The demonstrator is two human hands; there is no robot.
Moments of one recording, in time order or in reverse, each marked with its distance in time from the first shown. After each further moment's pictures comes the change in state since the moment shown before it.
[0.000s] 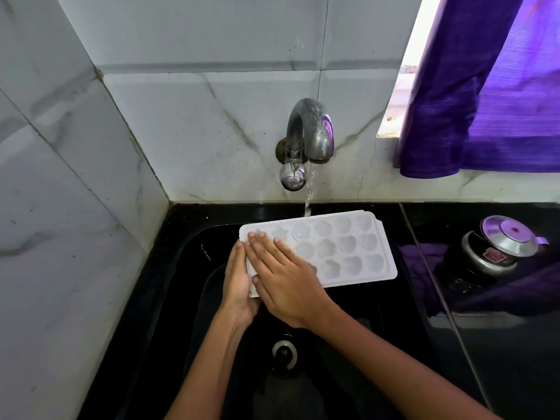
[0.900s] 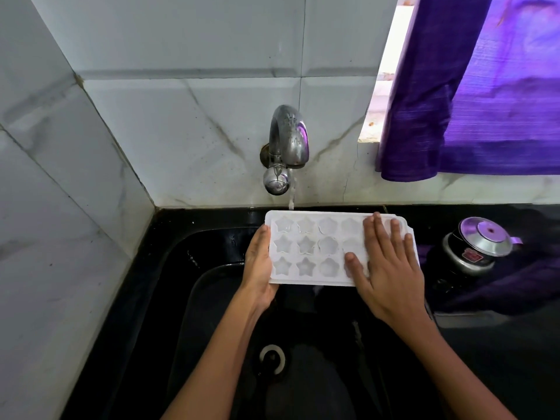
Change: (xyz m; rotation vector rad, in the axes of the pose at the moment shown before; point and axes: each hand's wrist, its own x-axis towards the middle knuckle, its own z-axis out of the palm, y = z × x) left_hand 0.009 -0.012 0.059 0.074 -0.101 -0.021; right_hand -0.099 0.107 -0.034 -0.063 0.149 0.640
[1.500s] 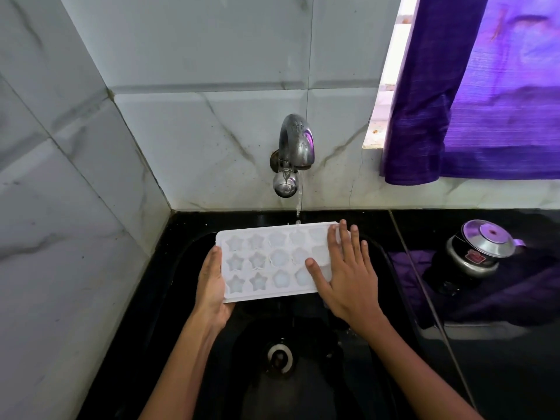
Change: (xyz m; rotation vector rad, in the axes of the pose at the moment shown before) left_hand -0.038 0.028 -0.071 0.033 0.185 0.143; right_hand -0.002 -0.058 0.018 0.169 -0.096 -0.041
